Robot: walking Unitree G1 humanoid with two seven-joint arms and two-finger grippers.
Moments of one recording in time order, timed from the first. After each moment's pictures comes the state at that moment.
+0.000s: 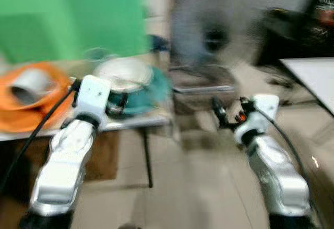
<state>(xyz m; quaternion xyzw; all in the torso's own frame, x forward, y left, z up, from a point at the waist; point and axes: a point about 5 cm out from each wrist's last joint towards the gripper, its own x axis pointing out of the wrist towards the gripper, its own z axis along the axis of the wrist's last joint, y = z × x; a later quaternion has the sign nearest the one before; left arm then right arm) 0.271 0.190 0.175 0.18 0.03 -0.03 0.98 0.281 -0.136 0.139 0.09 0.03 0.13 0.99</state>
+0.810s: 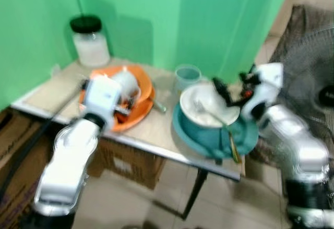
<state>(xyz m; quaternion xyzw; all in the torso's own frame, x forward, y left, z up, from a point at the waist) 0.270 0.158 0.183 0.19 0.01 -0.13 0.97 0.314 -0.176 0.184 0.02 0.04 0.17 0.98</state>
